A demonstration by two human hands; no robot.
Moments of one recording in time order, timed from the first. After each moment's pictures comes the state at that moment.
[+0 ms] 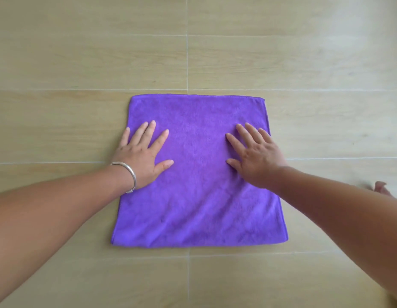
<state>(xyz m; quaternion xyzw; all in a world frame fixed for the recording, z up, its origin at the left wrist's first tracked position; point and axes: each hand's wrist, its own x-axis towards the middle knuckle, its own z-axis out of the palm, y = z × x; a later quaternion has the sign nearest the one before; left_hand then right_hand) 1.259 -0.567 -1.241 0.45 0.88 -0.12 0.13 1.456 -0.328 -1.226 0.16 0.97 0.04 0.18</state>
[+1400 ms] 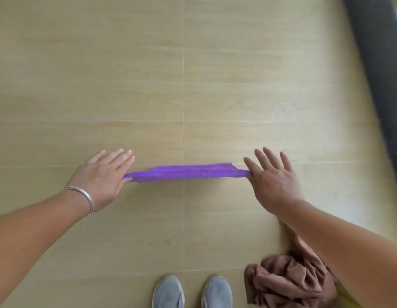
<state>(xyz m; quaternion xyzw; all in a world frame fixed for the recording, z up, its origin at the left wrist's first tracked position) 1.290 -0.666 -0.902 0.56 0.82 -0.11 0.08 1.562 -0.360 -0.902 0.23 0.95 0.03 0.20</state>
